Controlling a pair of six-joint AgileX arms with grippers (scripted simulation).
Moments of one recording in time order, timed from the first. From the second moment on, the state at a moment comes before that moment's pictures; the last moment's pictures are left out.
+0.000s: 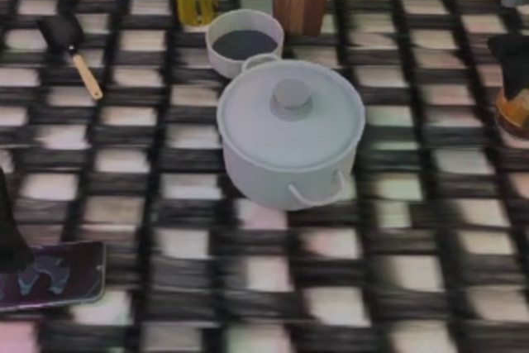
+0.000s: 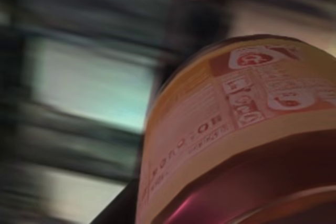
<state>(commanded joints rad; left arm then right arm) 0.00 0.00 0.00 0.00 0.00 0.00 0.01 2.26 2.03 -1.34 0.00 -0.22</state>
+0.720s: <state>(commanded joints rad) 0.00 0.00 0.00 0.00 0.00 0.00 0.02 2.00 1.82 -1.39 0.00 -0.21</state>
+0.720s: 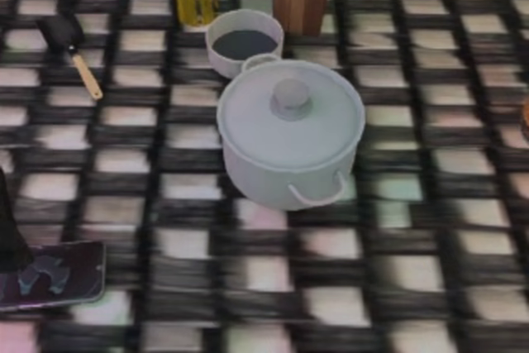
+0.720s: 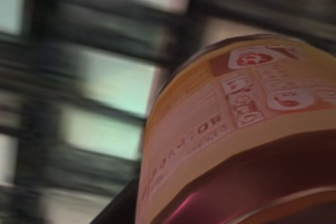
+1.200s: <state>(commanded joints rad) 0.00 0.00 0.00 0.00 0.00 0.00 0.19 2.15 1.93 -1.35 0.00 0.13</state>
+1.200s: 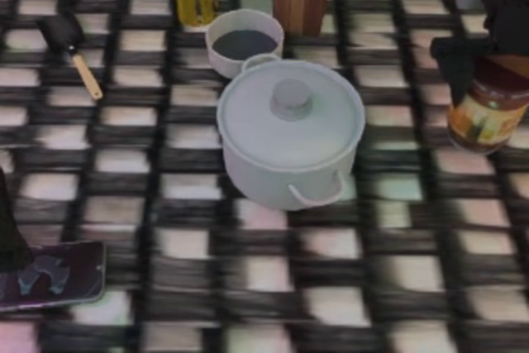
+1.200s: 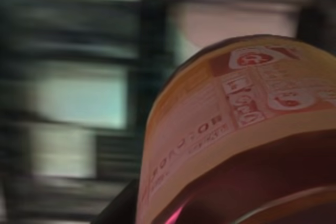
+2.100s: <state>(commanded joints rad) 0.00 0.00 0.00 0.00 0.00 0.00 0.28 2.23 1.85 -1.19 0.00 0.29</state>
